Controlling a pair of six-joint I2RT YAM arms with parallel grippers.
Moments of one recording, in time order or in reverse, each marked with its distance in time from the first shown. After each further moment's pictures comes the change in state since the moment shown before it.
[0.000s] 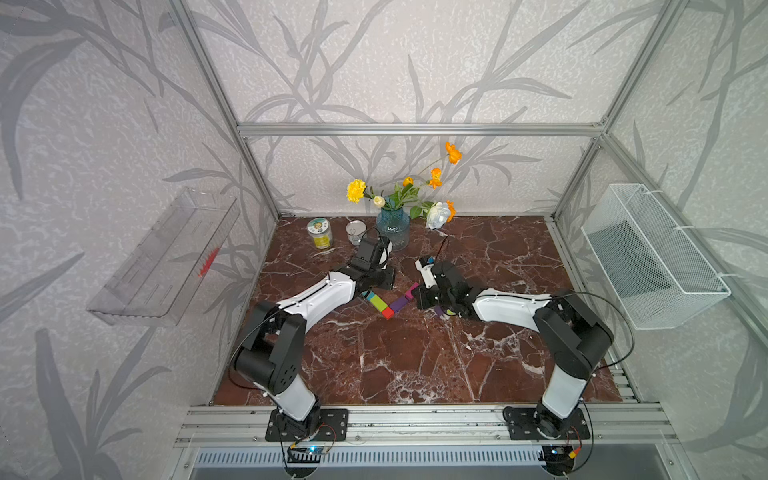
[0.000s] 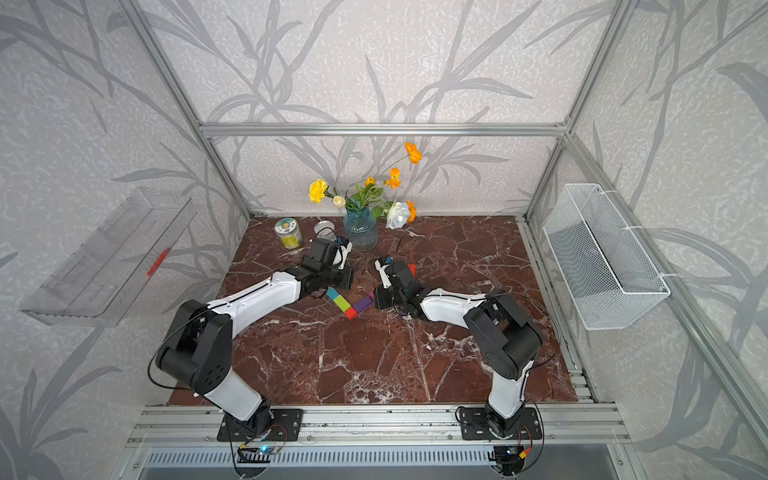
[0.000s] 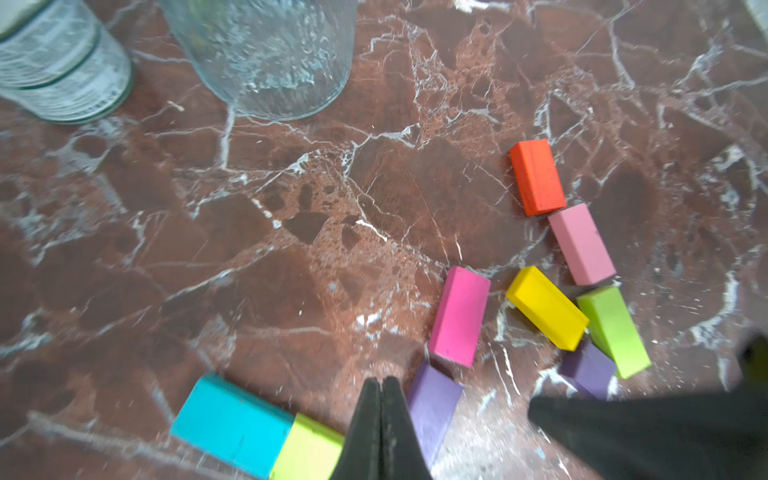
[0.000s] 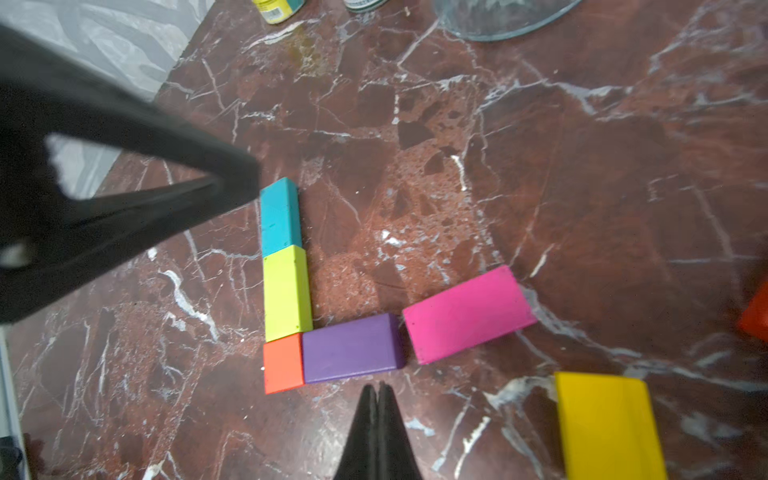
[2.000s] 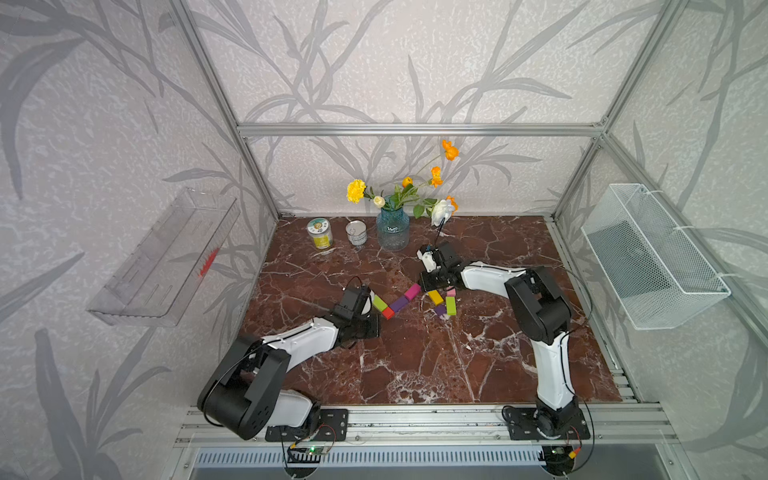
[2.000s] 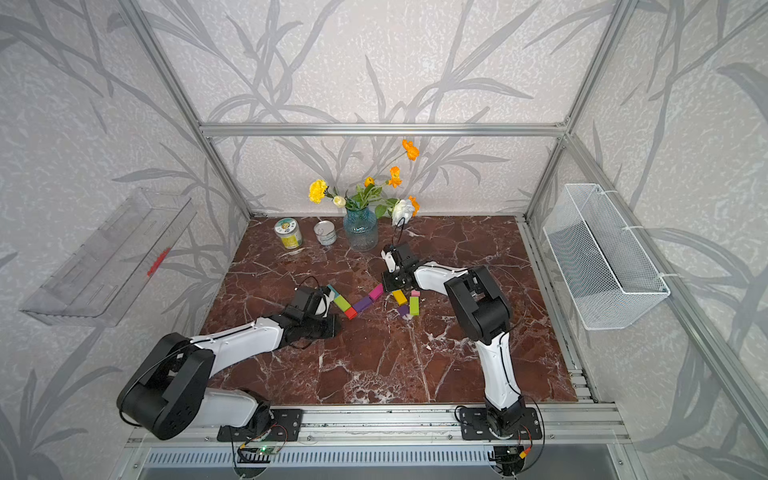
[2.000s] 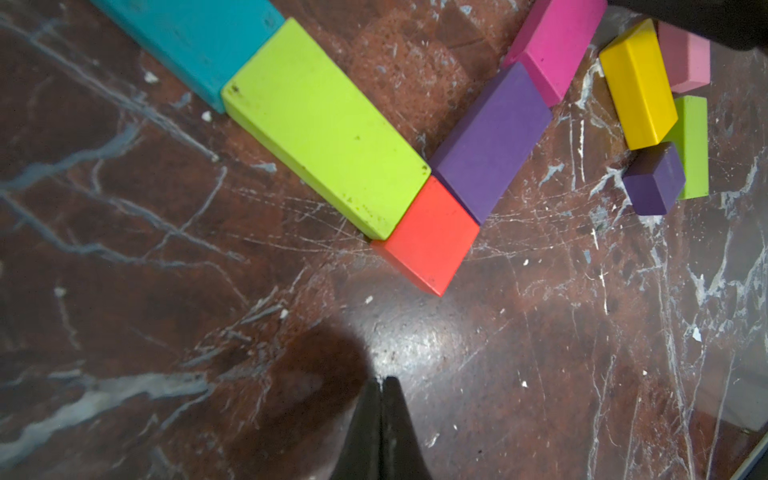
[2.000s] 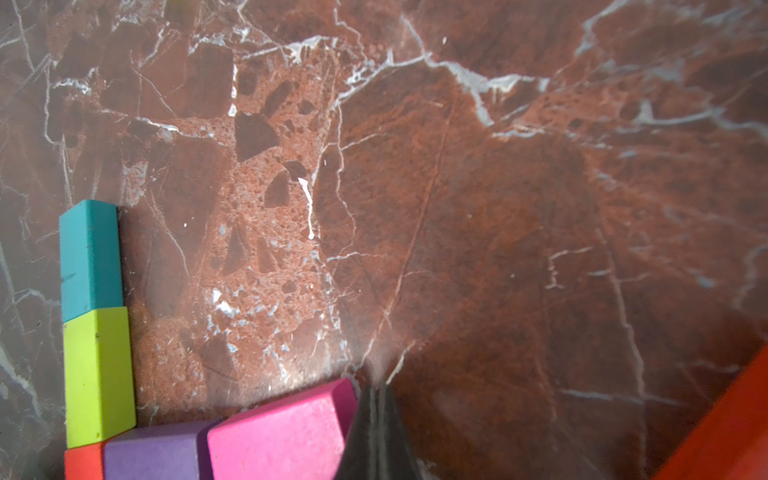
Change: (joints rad) left arm -0.001 -0.206 -0.505 0.127 0.149 -0.245; right arm -0.134 0.315 0.359 -0.288 -0.079 -0.139
